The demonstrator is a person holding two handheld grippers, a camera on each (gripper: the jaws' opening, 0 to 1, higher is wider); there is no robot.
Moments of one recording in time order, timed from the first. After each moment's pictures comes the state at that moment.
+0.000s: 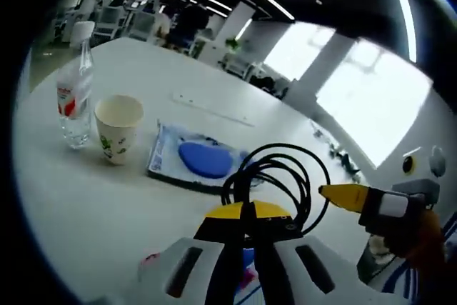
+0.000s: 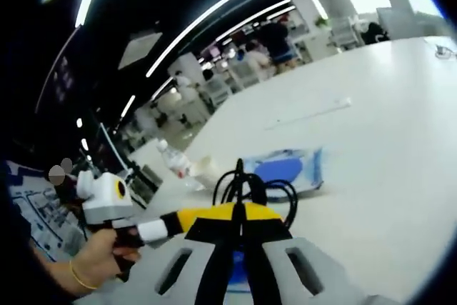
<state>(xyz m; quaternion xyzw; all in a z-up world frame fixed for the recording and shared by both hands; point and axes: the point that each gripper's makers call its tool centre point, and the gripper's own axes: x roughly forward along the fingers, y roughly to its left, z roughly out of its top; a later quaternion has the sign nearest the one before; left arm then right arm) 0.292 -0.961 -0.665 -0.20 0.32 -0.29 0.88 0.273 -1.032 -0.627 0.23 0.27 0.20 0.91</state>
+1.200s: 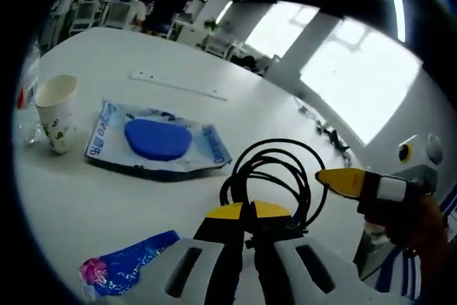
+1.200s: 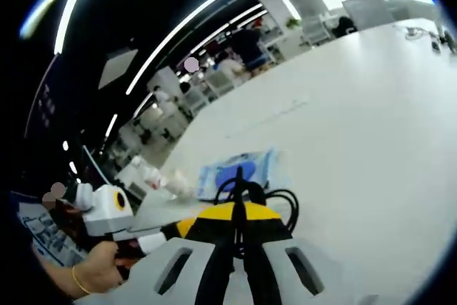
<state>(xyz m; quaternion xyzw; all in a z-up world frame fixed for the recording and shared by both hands) 0.283 -1.036 -0.698 -0.17 0.35 -0.35 0.85 0.269 -1.105 -0.657 0.27 0.28 0.13 0.91</state>
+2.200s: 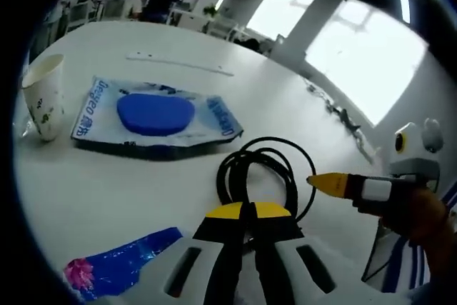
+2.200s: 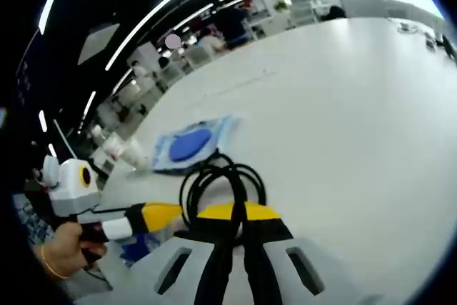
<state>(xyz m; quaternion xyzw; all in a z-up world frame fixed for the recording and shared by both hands) 0.282 -1.042 -0.742 -0.13 0.39 -0.34 0.85 0.267 -1.131 -0.729 0.21 0.35 0.09 0.91</state>
